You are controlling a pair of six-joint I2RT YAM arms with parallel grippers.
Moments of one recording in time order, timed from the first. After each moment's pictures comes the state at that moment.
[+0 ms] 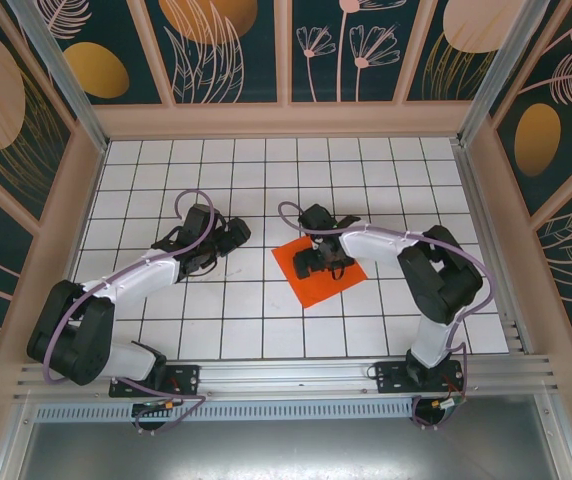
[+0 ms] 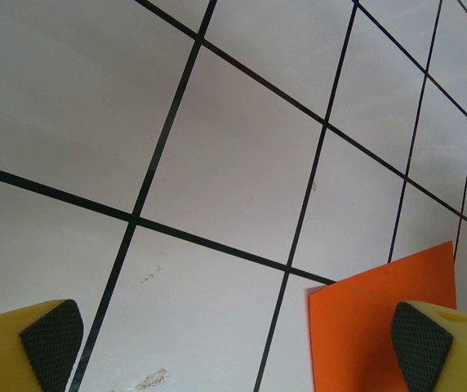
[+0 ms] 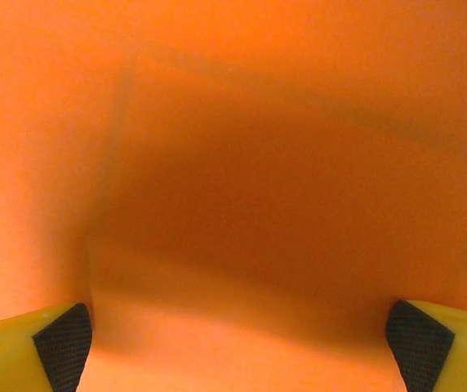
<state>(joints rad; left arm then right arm) -0.46 1.40 0.73 -0.17 0.01 -0.96 0.70 1.79 1.07 -0.58 0.03 0.34</state>
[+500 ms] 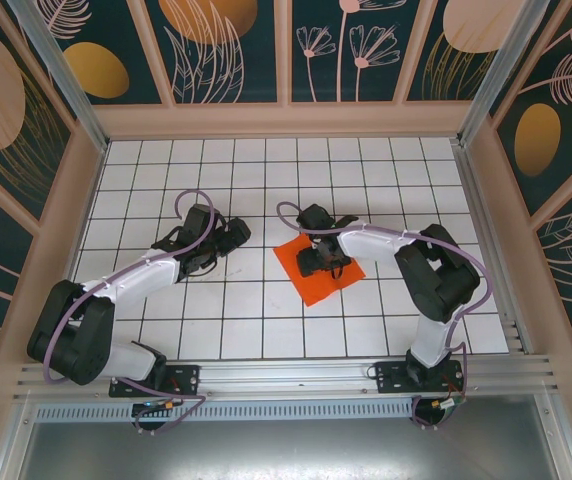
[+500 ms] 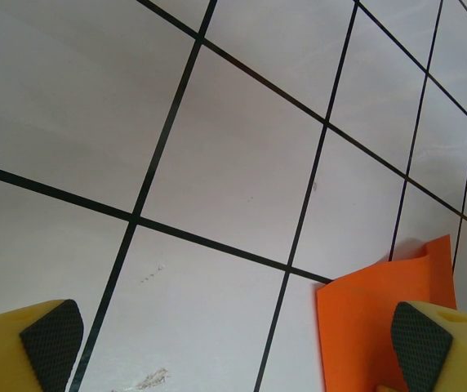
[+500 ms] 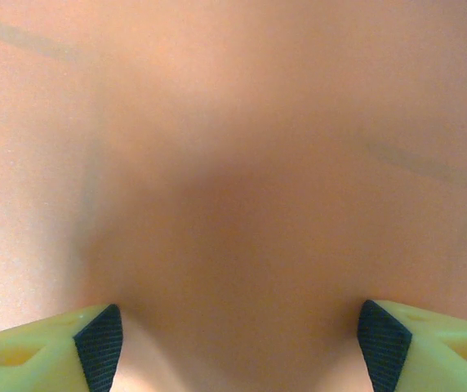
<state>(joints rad) -0.46 1.40 0.73 -0.17 0.01 -0.96 0.71 1.81 1.08 -0.58 0.08 0.34</state>
